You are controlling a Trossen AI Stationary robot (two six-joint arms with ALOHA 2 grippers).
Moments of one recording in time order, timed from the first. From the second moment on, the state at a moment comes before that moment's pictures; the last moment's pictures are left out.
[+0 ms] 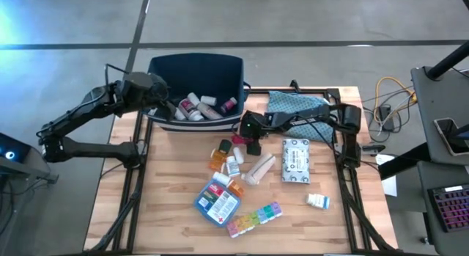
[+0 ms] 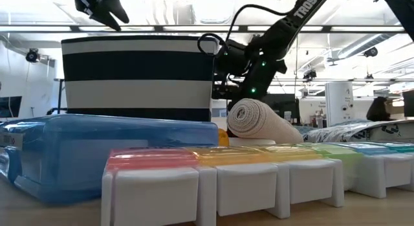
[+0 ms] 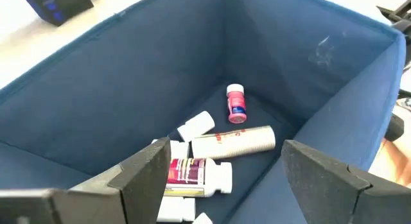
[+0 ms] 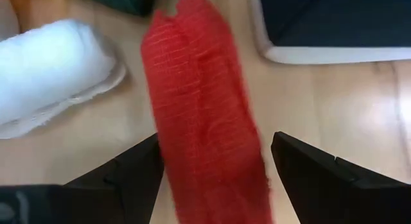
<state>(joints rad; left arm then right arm) 0.44 0.93 1.25 -0.96 -0.29 -0.14 -0.25 1.97 1.16 -0.26 -0.01 -0.16</state>
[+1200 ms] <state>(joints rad) 0.43 0.82 1.31 -1.02 -0.26 -0.53 -0.06 1.48 1.21 -0.48 0.00 0.05</state>
